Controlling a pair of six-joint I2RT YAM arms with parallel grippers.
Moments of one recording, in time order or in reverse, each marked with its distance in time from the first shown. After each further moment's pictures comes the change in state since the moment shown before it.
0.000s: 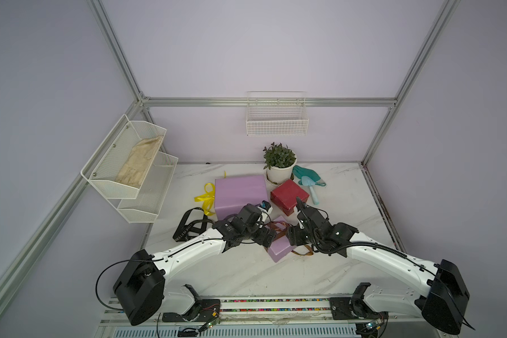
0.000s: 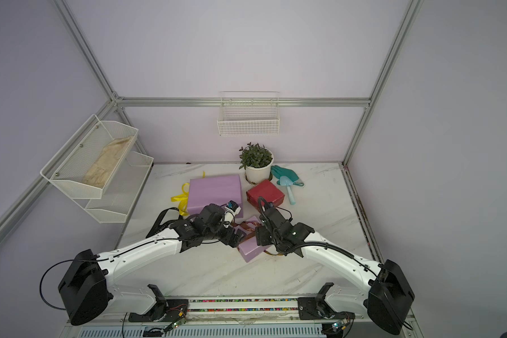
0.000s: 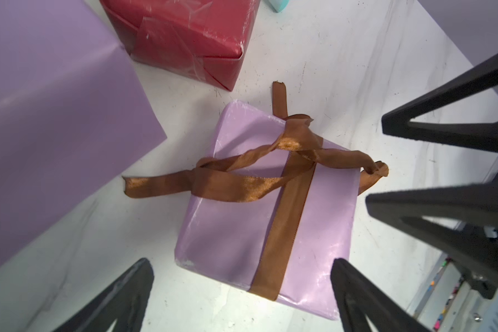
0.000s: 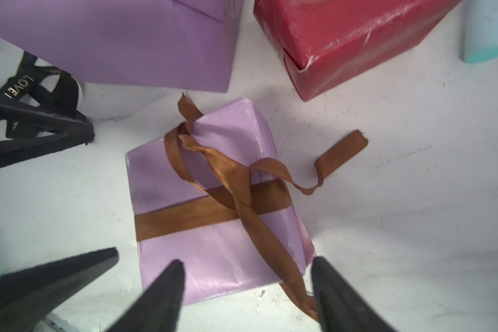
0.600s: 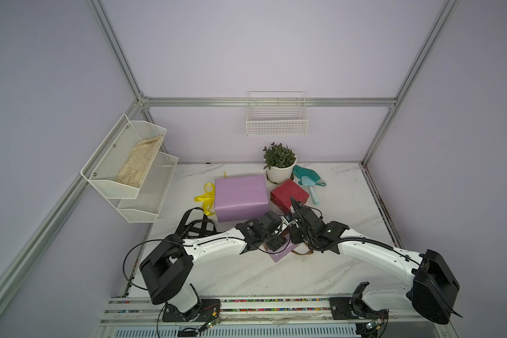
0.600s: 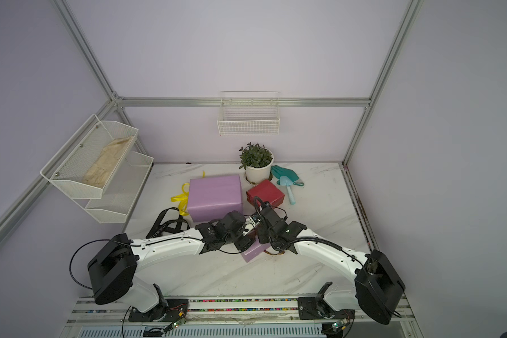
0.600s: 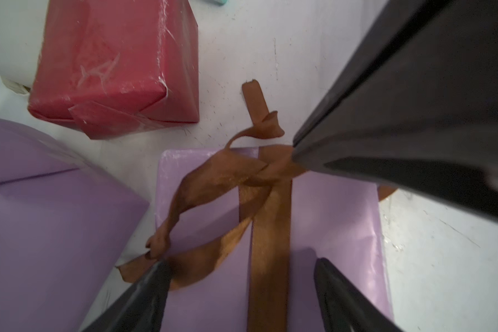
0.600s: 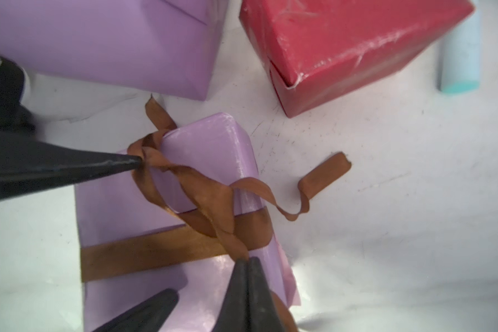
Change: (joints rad) left arm -0.147 0.221 0.065 0.148 -0.189 0.348; right arm -0.005 0.086 -0.019 0.071 0.089 -0.084
